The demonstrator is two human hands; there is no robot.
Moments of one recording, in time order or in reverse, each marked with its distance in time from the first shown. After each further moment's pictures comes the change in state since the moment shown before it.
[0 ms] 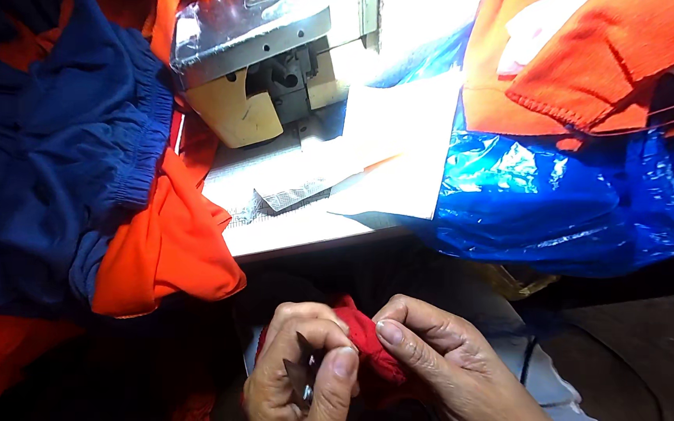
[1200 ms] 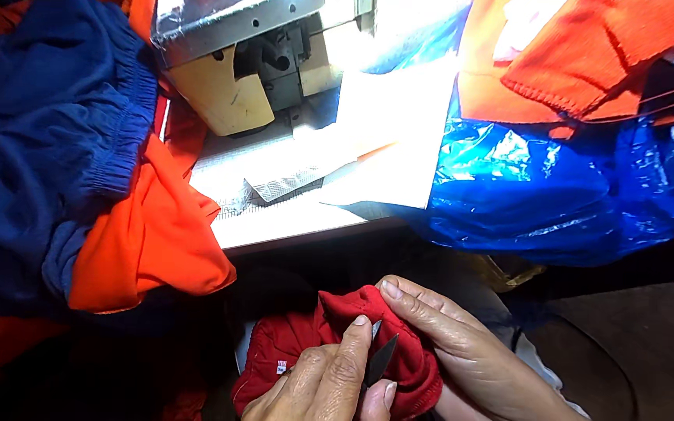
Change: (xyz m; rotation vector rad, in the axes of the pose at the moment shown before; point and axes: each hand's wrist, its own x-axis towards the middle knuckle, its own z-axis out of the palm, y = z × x) left_hand -0.009 0.035 0.002 0.927 -0.260 0.083; right_hand 0.008 -0.015 -0.002 0.445 0.162 0.466
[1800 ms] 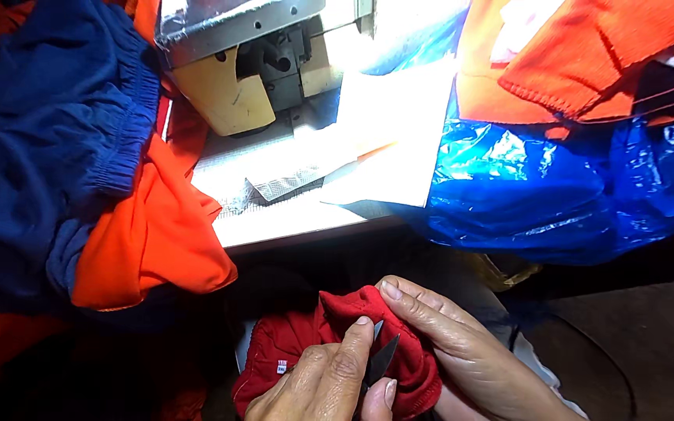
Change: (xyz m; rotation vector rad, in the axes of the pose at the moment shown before) left_hand -0.001 0.000 0.001 -0.034 0.007 -0.004; right_hand -0.002 0.002 0.000 -0.018 -0.010 -0.026
